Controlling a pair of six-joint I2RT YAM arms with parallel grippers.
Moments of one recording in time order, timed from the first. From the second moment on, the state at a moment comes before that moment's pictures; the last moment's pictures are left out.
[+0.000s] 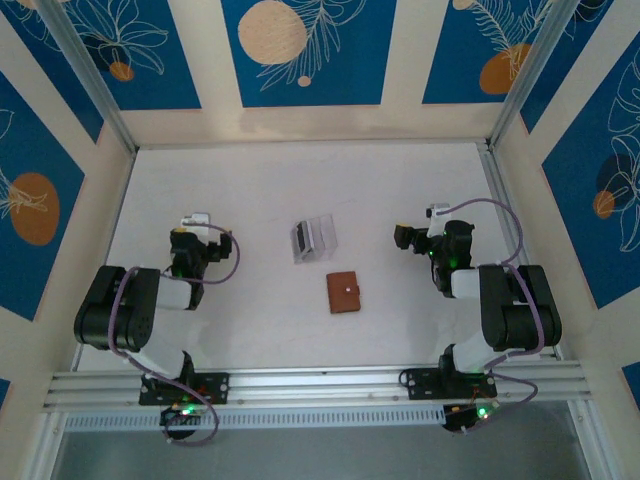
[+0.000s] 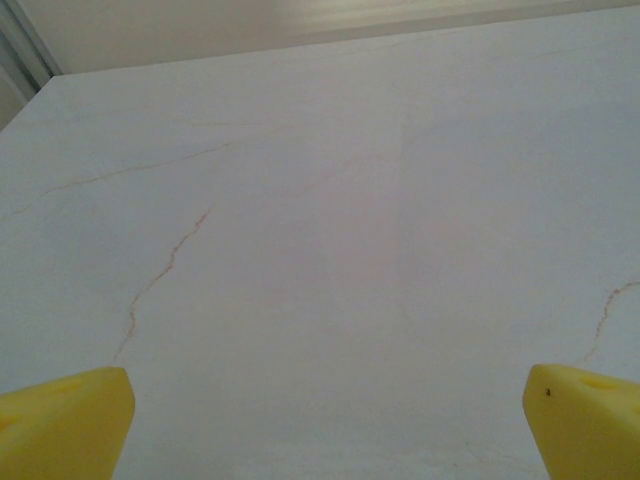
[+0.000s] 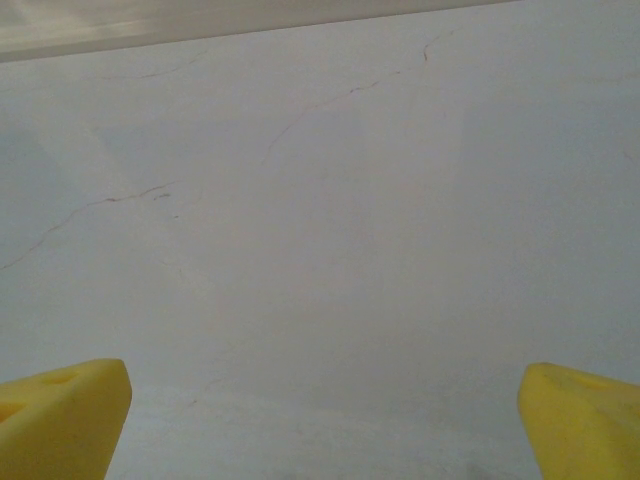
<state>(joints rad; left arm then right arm) -0.09 1.57 0.35 0.86 -0.12 0.05 -0.01 1.52 0.41 0.69 -0.24 0.08</state>
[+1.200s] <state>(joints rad) -0.09 1.57 0.36 0.84 -0.10 0.06 -0.01 1.52 0.41 0.69 -0.23 0.08</state>
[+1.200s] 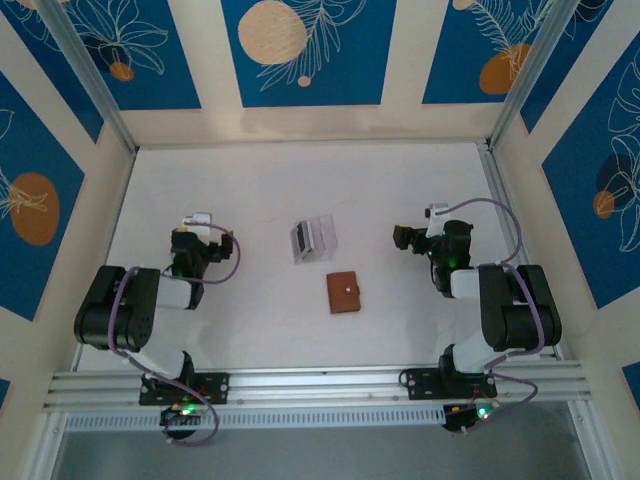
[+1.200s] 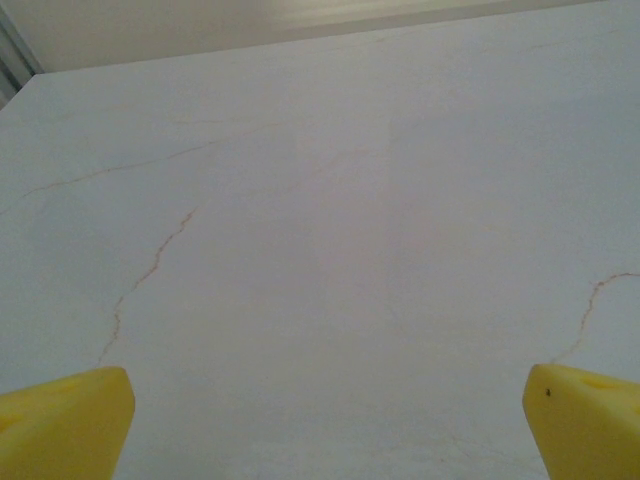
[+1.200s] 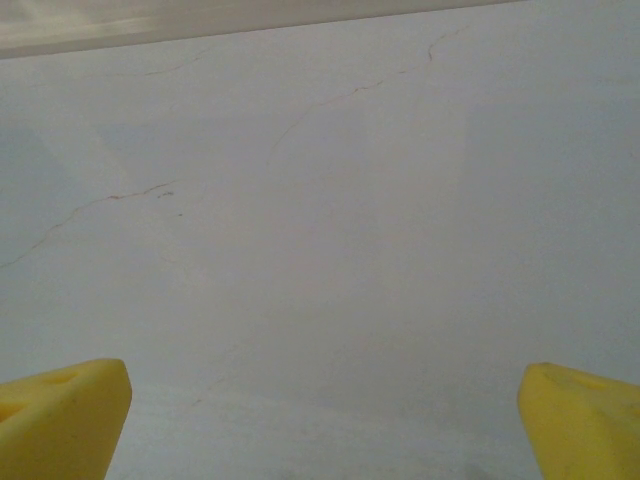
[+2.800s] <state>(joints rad) -0.09 1.57 0.36 0.85 -0.10 0.06 0.00 1.52 0.41 0.69 -0.22 0.08</state>
